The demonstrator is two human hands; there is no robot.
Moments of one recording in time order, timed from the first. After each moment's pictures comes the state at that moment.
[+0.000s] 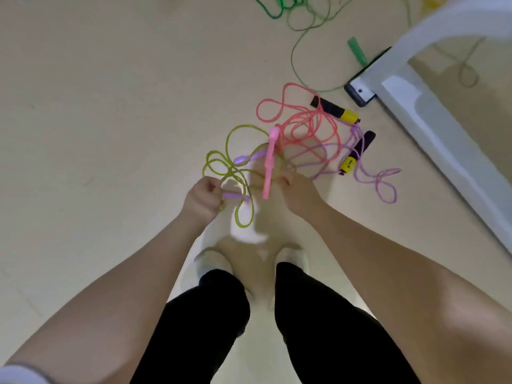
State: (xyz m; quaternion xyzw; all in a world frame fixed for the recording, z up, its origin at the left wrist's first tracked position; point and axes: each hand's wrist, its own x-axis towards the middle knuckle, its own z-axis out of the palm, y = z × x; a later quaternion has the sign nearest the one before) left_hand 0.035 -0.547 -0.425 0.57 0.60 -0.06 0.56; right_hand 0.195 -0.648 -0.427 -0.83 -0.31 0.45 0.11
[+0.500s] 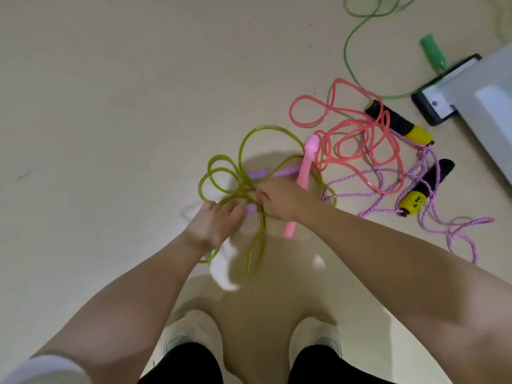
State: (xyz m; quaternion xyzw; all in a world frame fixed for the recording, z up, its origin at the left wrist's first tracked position) left_hand 0.009 -0.519 -0.683 0.94 0.22 -0.19 0.20; right_hand 0.188 -0.562 -0.653 -0.71 -0.59 0.39 0.00
